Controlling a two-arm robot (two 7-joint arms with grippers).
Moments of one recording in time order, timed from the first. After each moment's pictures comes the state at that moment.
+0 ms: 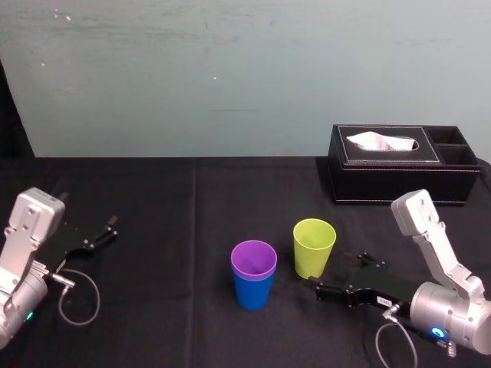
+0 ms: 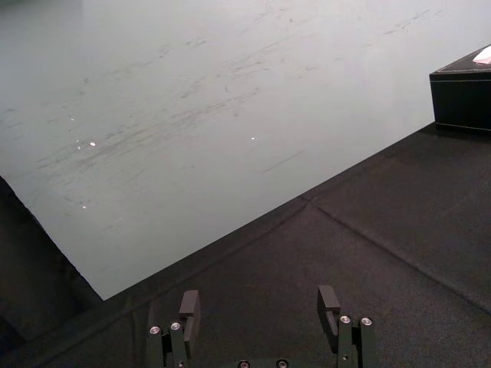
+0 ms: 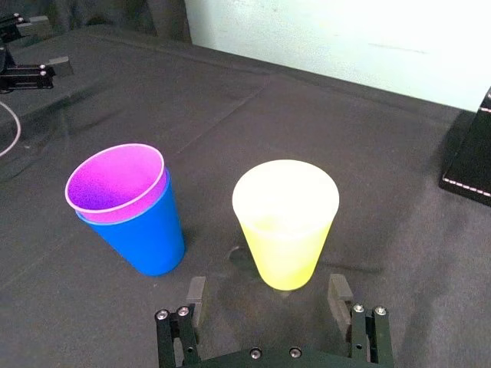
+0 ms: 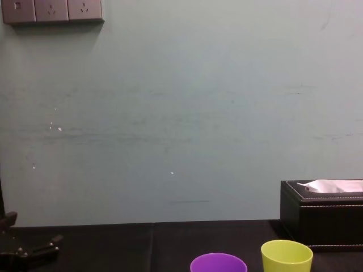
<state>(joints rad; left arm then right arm) -0.20 0.60 0.45 -1.41 -0.25 -0.12 0.03 0.20 0.59 -0.43 -1.54 0.50 0.31 0.37</state>
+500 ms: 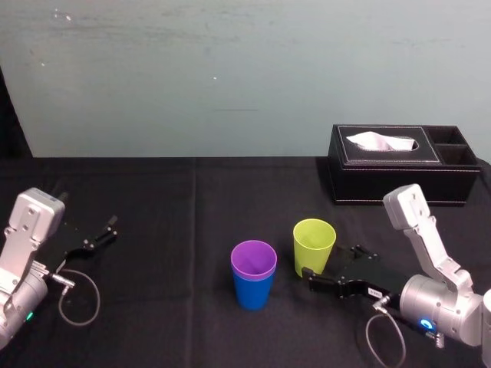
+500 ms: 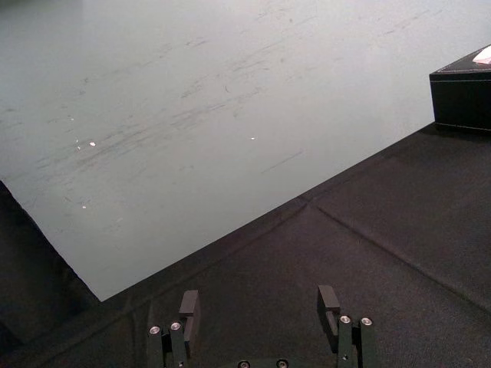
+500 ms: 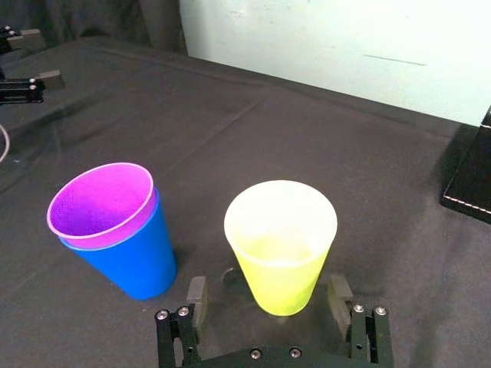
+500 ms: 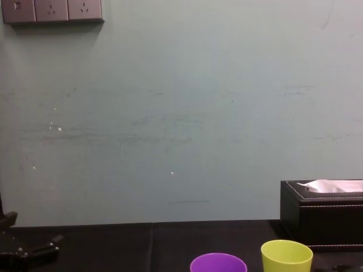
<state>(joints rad) -0.20 0.60 0.45 -1.41 -0.25 -0.12 0.03 0.23 0.53 -0.42 -1.47 0.45 0.28 0.39</state>
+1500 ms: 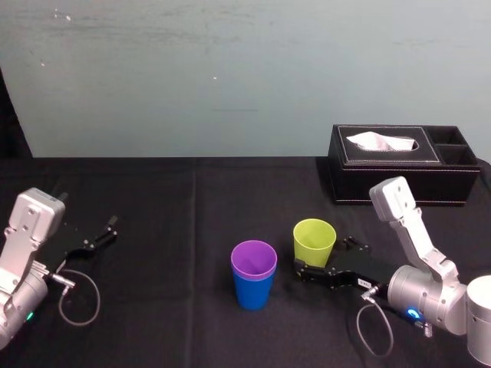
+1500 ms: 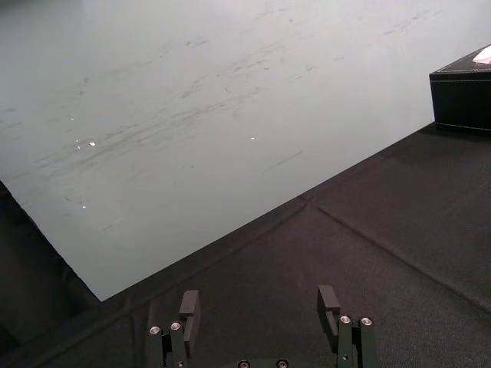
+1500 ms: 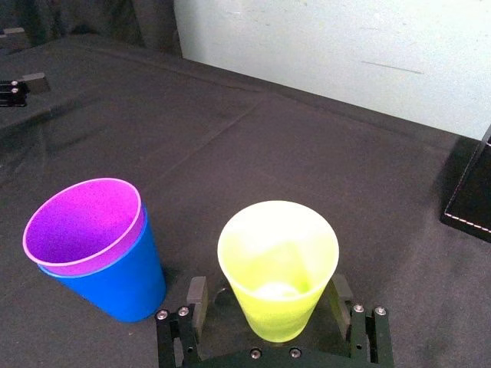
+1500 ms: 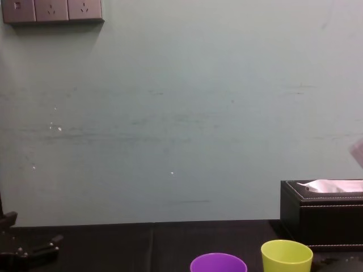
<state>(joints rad) -0.20 0.60 0.45 -1.41 -0.25 -0.12 0.03 0.27 0.47 -0.41 -1.43 0.38 0.29 0.39</state>
